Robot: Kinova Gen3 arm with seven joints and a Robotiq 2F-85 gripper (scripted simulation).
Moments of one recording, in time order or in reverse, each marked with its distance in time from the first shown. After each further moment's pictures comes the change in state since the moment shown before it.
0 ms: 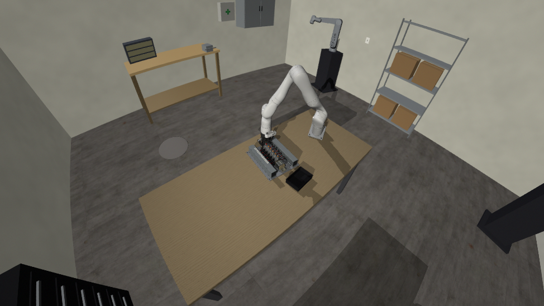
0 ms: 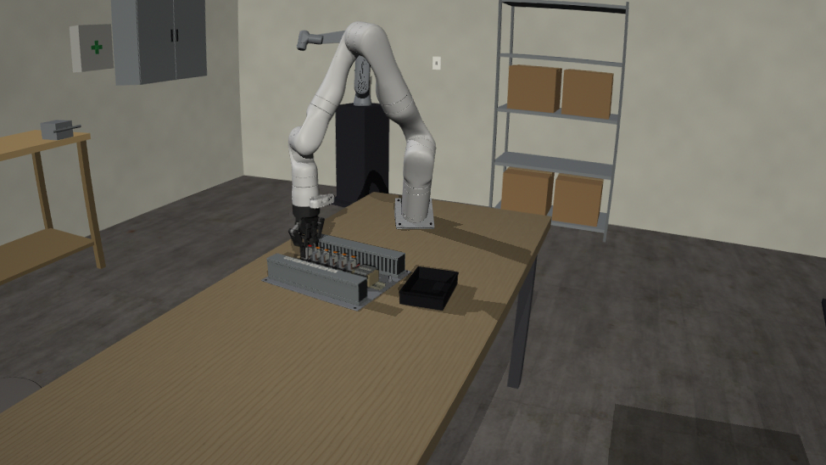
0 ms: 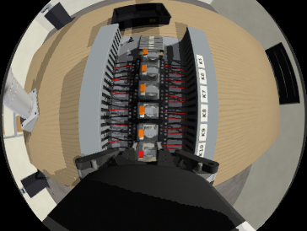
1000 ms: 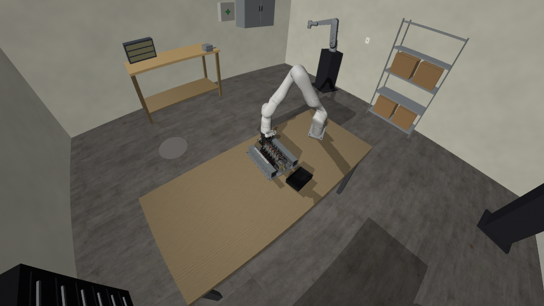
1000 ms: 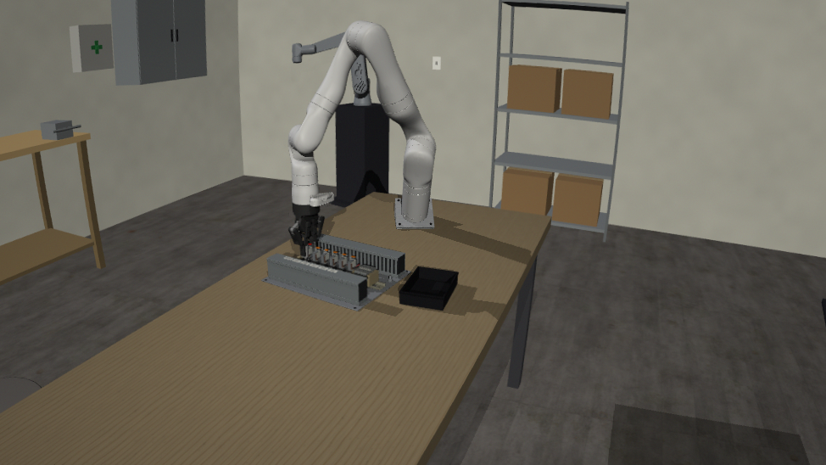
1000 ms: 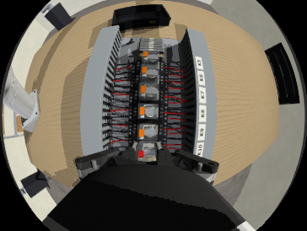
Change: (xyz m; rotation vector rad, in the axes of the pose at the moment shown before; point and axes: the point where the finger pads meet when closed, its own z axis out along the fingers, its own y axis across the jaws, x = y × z) arm 0.001 0.000 -0.005 0.001 0.004 0.000
